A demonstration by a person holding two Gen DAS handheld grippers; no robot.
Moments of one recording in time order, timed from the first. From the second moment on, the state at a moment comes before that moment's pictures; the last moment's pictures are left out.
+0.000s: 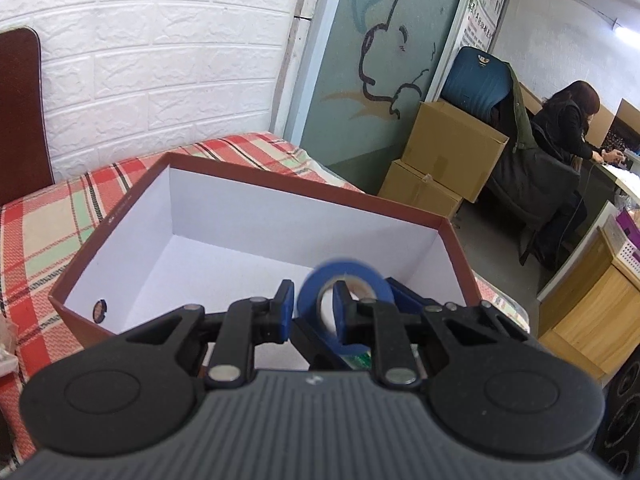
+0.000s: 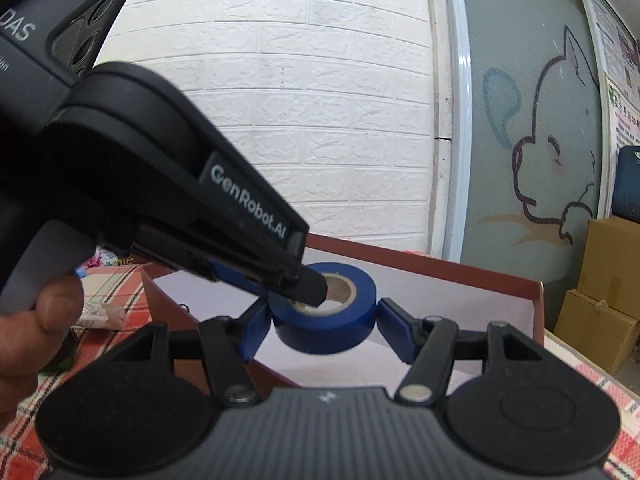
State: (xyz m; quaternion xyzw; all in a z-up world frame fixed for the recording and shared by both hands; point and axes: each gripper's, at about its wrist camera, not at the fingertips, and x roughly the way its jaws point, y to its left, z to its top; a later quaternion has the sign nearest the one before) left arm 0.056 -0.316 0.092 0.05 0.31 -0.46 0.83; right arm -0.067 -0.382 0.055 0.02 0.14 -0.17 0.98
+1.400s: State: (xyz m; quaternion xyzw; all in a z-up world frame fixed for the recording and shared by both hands) left arm 0.048 -0.090 0.023 0.08 0.37 -0.20 0.90; right arm -0.050 -0.245 0.013 0.01 0.23 -0.05 0.97
